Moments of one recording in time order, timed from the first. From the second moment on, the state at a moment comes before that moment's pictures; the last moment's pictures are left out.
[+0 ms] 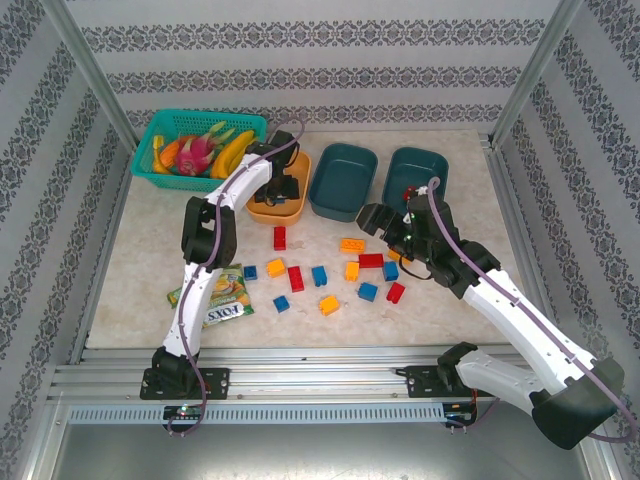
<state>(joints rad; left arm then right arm) -0.32 2.50 2.29 -1.10 -0.09 -0.46 0.51 1.01 0.93 -0.53 -0.06 0.94</state>
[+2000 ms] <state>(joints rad) -0.60 1.05 1.03 -0.64 0.11 -0.69 0.20 1.65 0.90 -0.49 -0.10 1.98</state>
